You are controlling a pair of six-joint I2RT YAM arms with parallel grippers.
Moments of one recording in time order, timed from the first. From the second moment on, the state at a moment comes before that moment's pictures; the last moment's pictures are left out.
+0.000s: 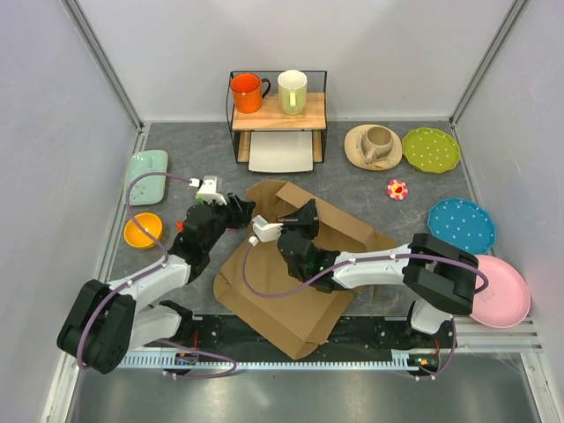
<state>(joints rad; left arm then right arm) -0.43 1.14 0.37 0.59 -0.02 -0.42 1.18 1.66 0.82 0.60 1.14 -1.26</state>
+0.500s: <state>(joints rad) -0.43 1.34 0.40 0.73 0.00 -0.52 1.15 1.66 0.81 0.79 1.15 -1.54</state>
